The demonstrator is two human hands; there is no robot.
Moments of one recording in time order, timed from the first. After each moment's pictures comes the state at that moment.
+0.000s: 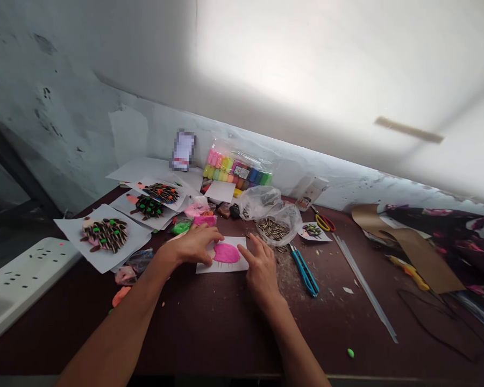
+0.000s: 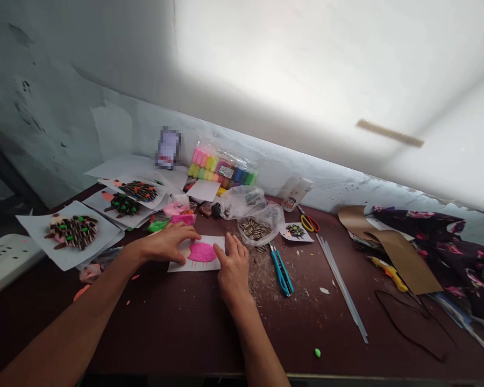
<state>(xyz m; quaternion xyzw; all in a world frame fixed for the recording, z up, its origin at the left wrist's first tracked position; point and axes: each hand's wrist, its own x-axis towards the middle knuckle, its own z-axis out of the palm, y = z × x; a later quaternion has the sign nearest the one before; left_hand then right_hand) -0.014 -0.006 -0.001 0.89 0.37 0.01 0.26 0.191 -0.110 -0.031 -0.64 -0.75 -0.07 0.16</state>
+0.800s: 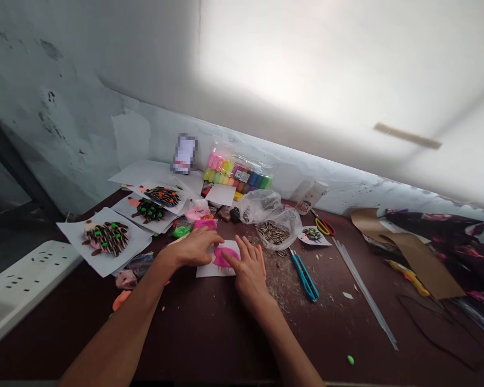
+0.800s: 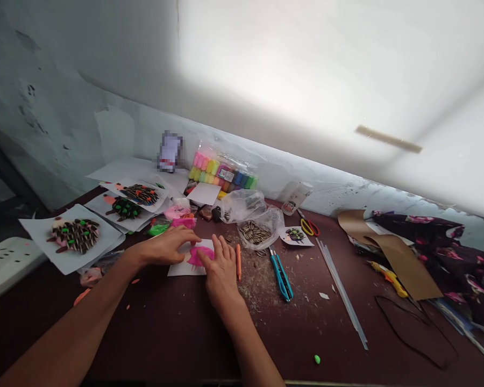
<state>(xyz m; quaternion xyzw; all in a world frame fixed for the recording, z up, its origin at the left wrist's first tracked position) -0.014 -0.008 -0.002 0.89 0.37 0.05 0.25 0.169 -0.103 -0.022 -0.62 -0.78 0.00 0.08</state>
